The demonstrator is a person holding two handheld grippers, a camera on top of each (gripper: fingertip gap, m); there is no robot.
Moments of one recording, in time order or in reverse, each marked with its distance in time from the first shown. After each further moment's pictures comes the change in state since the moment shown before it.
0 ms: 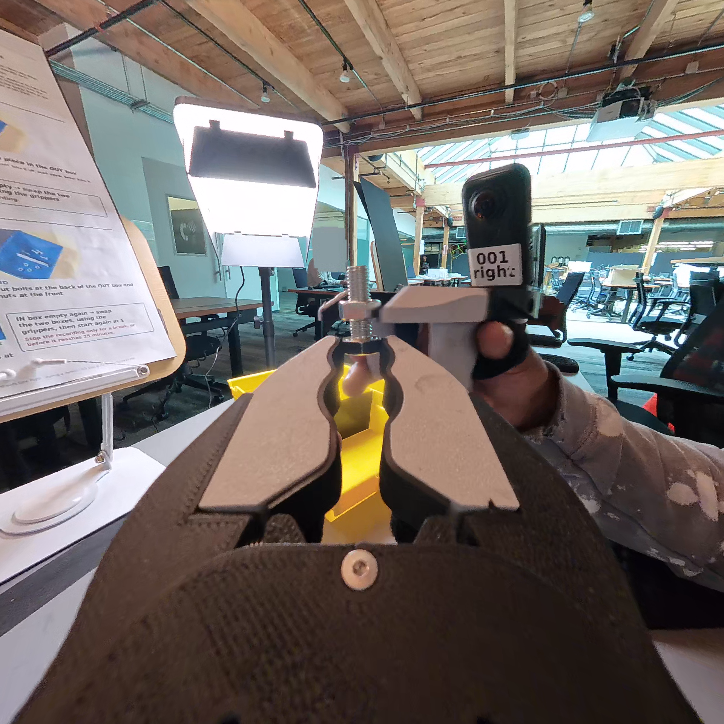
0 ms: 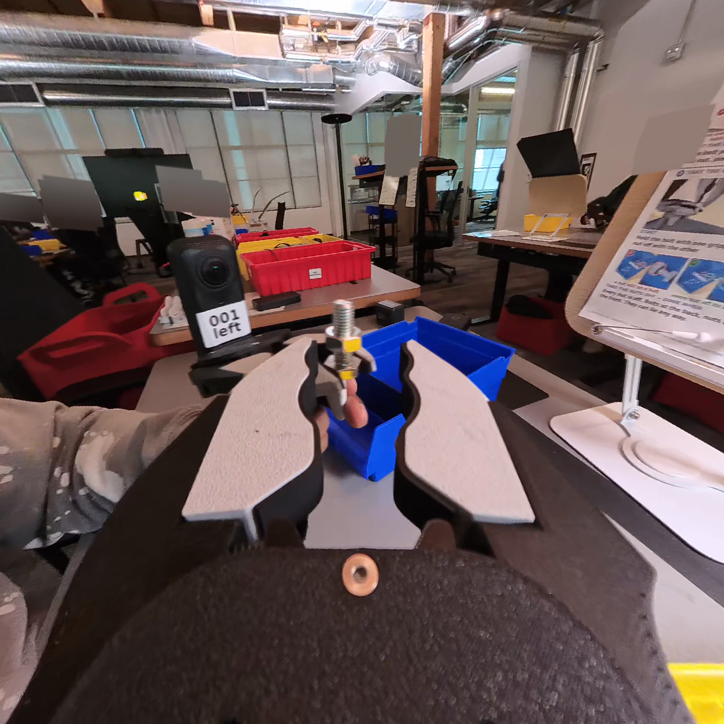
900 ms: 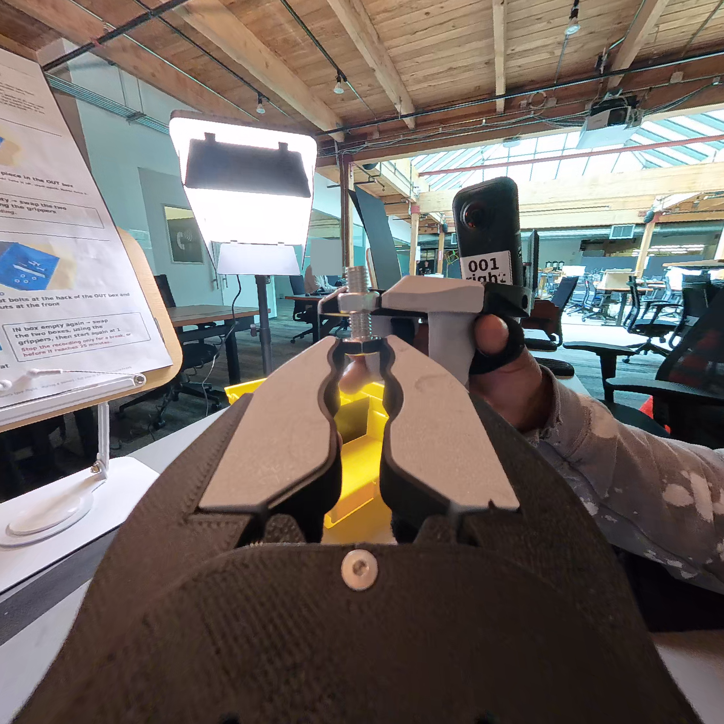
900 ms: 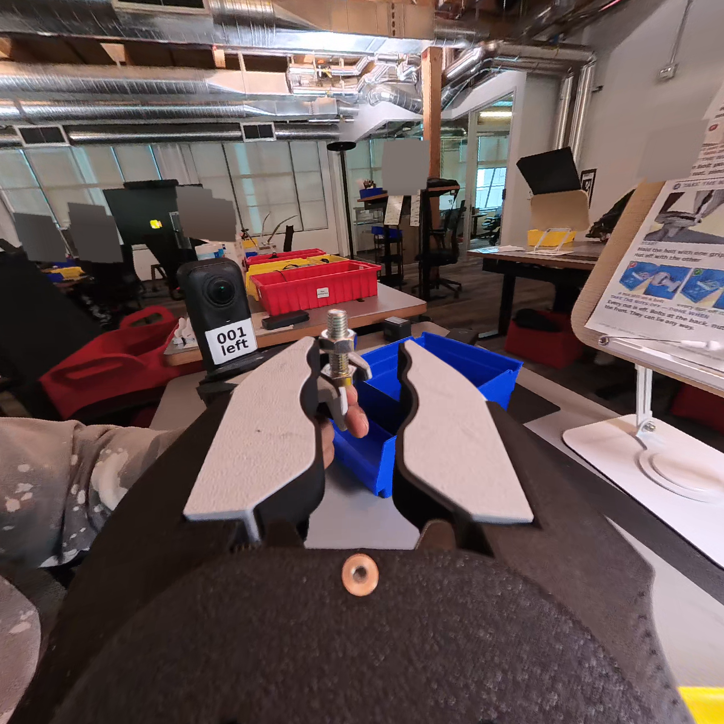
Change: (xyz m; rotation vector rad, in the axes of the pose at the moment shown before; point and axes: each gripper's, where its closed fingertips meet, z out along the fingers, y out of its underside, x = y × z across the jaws) left arm 0.004 -0.005 -0.001 0.019 0.012 0.006; right arm -0.003 -0.009 -0.003 0.055 -0.014 0.031
